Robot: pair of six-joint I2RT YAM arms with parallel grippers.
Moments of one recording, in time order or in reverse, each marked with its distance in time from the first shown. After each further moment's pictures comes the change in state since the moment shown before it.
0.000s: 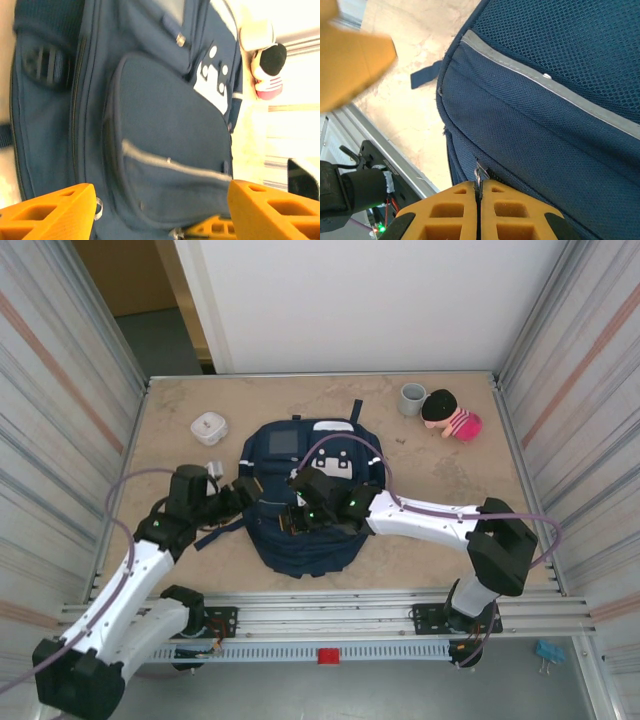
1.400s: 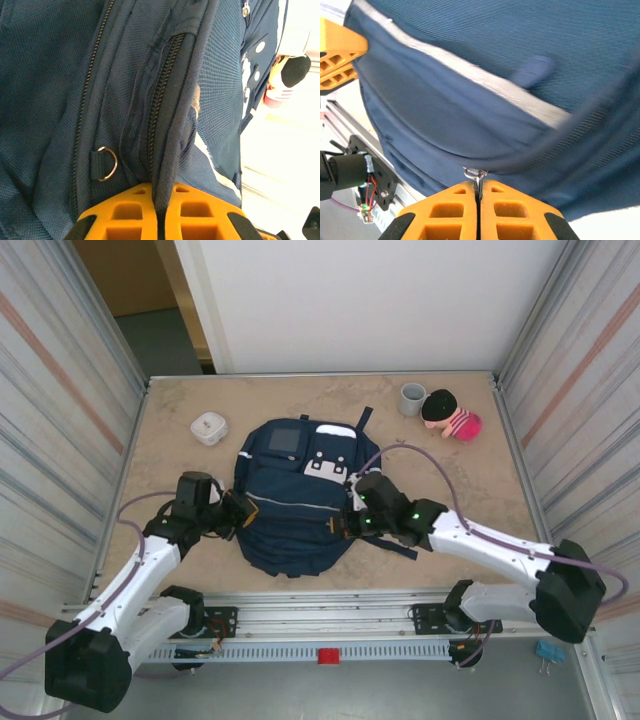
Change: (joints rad) left arm 0.084 0.106 -0.058 0.050 0.120 -0.164; right arm -0.204 -0.439 -0.387 -0.037 -0.060 -0.030
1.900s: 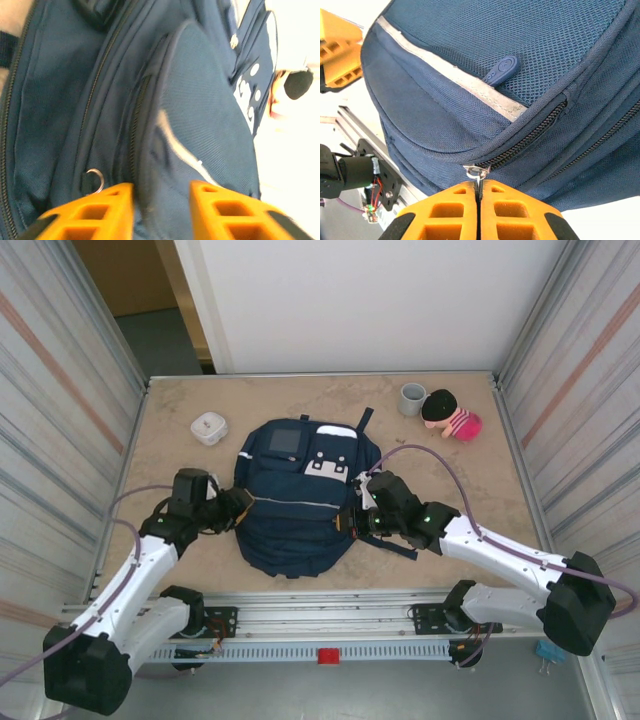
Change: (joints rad) left arm -0.012 -0.023 0.050 -0.038 -0.105 0.066; right arm -0.021 -0.055 -0.026 0.019 -0.026 -0.023
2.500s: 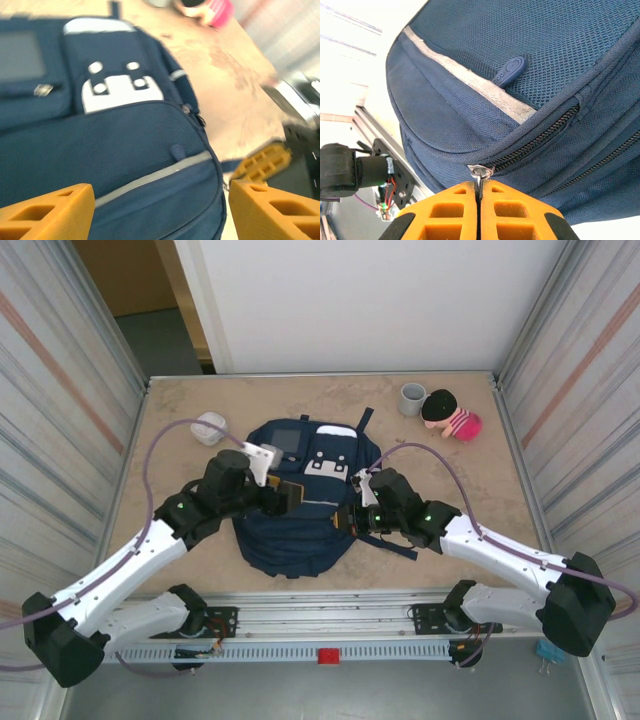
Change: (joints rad) left arm -0.432 0.119 0.290 0.040 -0.166 0.780; right arm -0.022 0.000 0.000 0.044 -0.054 0.000
